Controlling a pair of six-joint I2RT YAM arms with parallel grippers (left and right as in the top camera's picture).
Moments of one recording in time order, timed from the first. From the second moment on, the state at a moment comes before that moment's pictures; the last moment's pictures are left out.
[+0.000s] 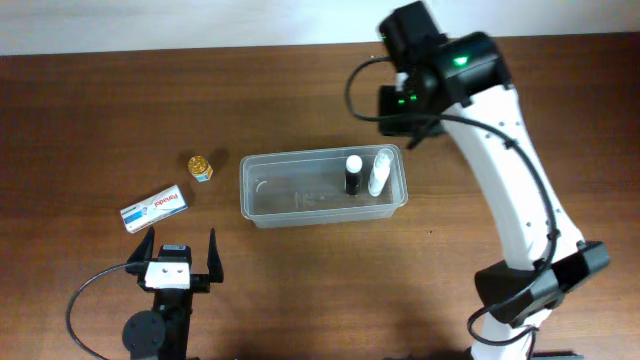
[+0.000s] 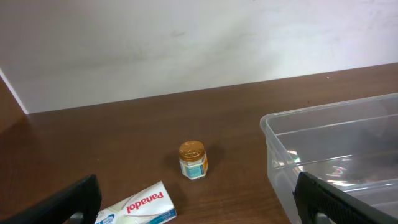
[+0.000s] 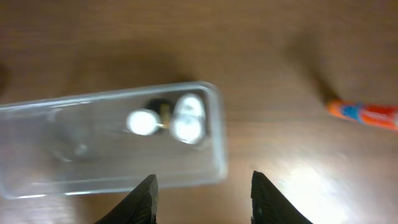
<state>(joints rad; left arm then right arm) 0.12 0.01 0.01 -0.06 0.14 0.13 0.34 1.93 2.25 -1.60 0.11 0.43</state>
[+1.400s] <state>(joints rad) 0.12 0.01 0.01 -0.06 0.14 0.13 -0.34 1.93 1.83 -1.33 -0.13 0.01</state>
